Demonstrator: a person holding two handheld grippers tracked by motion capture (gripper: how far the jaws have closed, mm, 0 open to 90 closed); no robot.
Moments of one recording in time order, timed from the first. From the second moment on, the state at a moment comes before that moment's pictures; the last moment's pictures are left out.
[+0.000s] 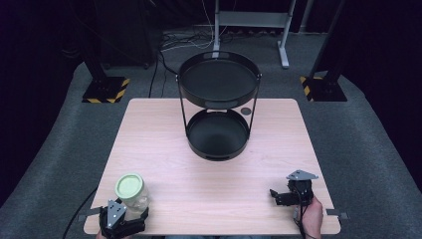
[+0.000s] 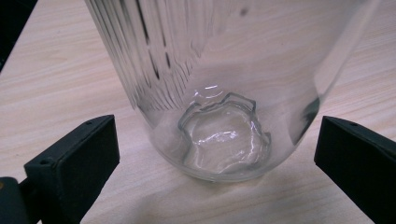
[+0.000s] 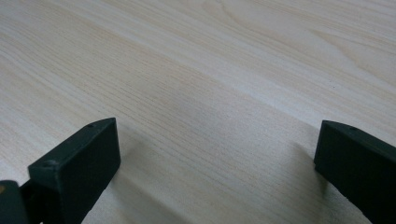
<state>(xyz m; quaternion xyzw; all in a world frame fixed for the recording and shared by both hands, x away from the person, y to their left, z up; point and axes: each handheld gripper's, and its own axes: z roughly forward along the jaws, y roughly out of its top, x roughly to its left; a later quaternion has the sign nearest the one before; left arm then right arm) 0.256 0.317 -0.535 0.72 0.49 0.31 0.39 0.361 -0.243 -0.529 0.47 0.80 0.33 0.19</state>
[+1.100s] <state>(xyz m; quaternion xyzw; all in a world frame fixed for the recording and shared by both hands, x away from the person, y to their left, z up) 0.251 0.307 -0.482 0.71 0.50 0.30 0.39 0.362 -0.243 -0.529 0.47 0.80 0.33 0.19</state>
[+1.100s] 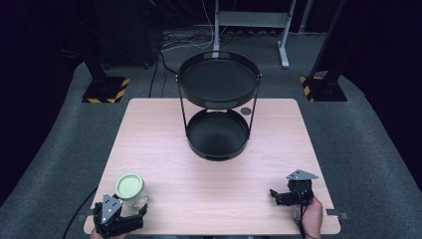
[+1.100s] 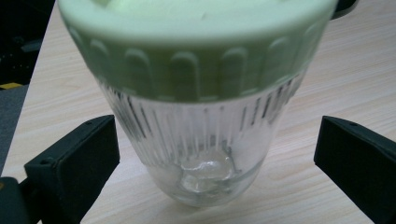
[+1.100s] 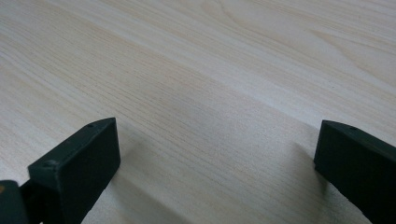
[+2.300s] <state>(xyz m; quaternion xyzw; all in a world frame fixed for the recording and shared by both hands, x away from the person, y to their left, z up) 0.280 0.302 -0.456 0.72 0.52 0.29 0.37 0.362 -0.243 -0.529 0.47 0.80 0.33 0.19</state>
